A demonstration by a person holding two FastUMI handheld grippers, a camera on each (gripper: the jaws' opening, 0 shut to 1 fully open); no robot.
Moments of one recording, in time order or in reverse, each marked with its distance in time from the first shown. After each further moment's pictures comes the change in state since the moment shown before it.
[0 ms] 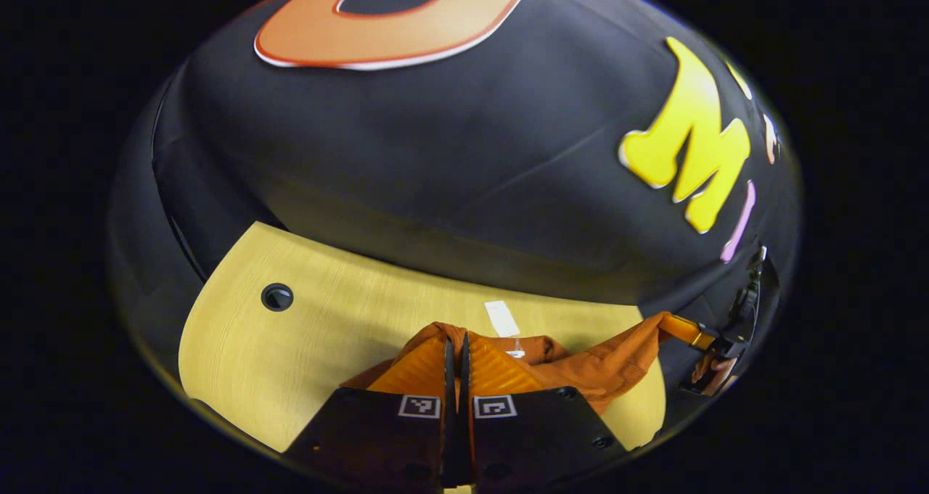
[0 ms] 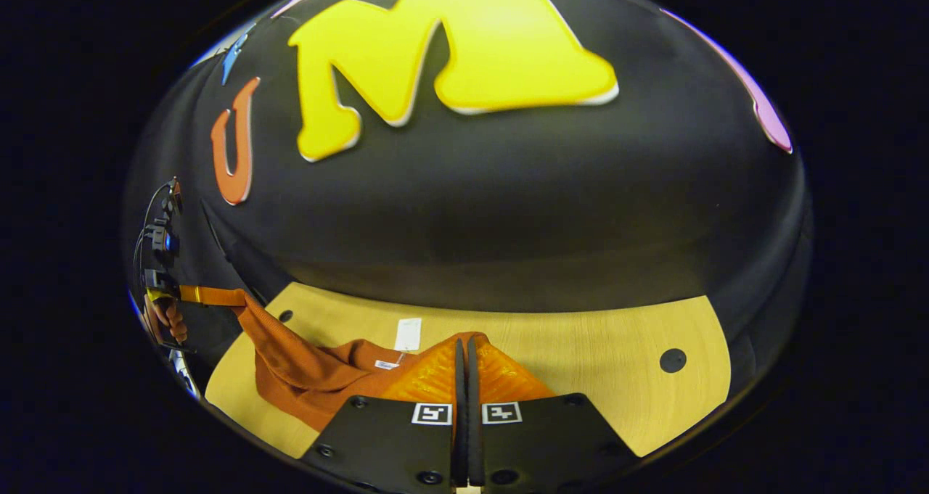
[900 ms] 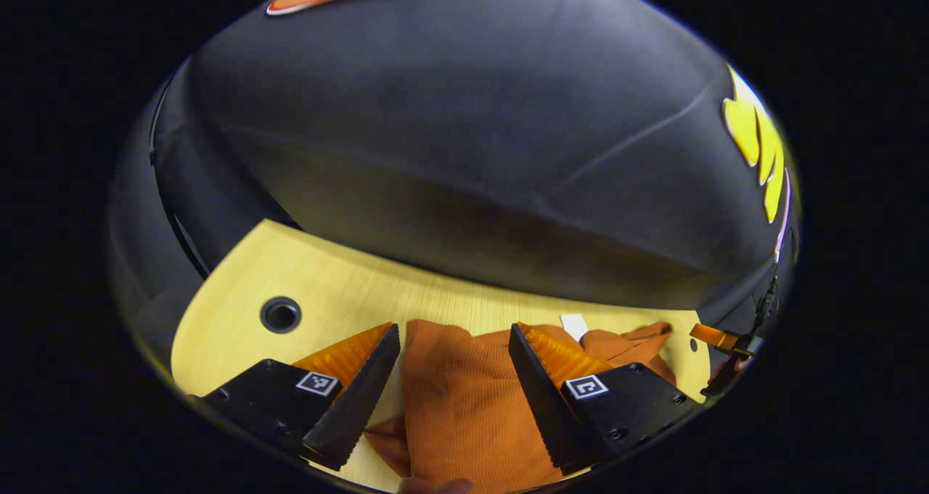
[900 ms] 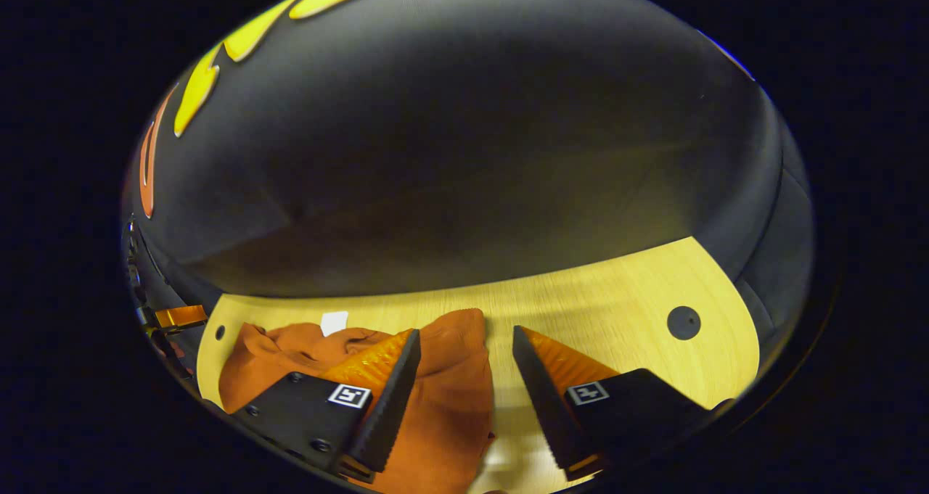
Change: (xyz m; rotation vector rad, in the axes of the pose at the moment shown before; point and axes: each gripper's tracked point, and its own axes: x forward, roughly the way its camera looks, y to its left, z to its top) left arm 0.027 0.036 0.029 0.006 -0.155 0.100; right arm 0.029 -0.046 -0.018 0.162 -0.030 -0.185
